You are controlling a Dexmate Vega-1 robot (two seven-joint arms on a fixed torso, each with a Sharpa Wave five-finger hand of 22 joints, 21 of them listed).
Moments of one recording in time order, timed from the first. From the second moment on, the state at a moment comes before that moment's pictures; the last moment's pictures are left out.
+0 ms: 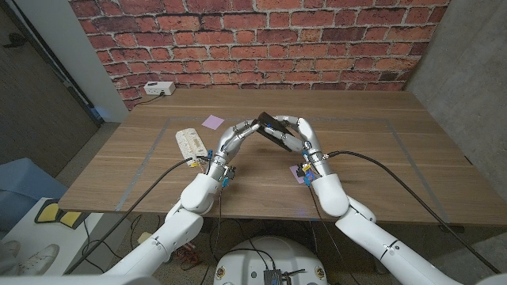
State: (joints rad) left arm 1.05 0.44 0.49 -1.48 -0.40 -0.63 0.01; left_hand 0.69 0.07 0.50 -0.15 0.17 0.78 -0.09 0.31 0.21 0.81 -0.19 0.46 0.53 0.33 -0.04 0.34 0.27 0.12 0.18 0.21 0.18; right arm -1.10 -0.45 -0.53 -1.69 -0.17 0.46 -0.48; right_hand 1.01 0.06 0.21 -0.15 0.19 0.95 -0.11 0.26 0.23 0.96 -0.13 0.45 0.44 0.85 -0.11 0.39 0.59 0.55 -0.05 0.31 0.20
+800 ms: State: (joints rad) left arm 1.07 0.44 0.47 -1.49 -0.41 -0.64 0.03; left_hand 0.71 0.05 0.51 -0.15 0.18 0.80 -0.09 0.30 0.21 0.84 -0.17 0.49 0.53 0.39 -0.04 0.38 0.29 0.14 0.16 0.21 0.18; right arm -1.10 -0.44 -0.51 -1.68 -0.17 0.49 -0.49; right_hand 1.01 0.06 0.21 -0.15 0.19 0.95 -0.11 0.26 0.23 0.97 -0.14 0.44 0.44 0.86 -0.11 0.39 0.60 0.55 -0.05 0.31 0.20
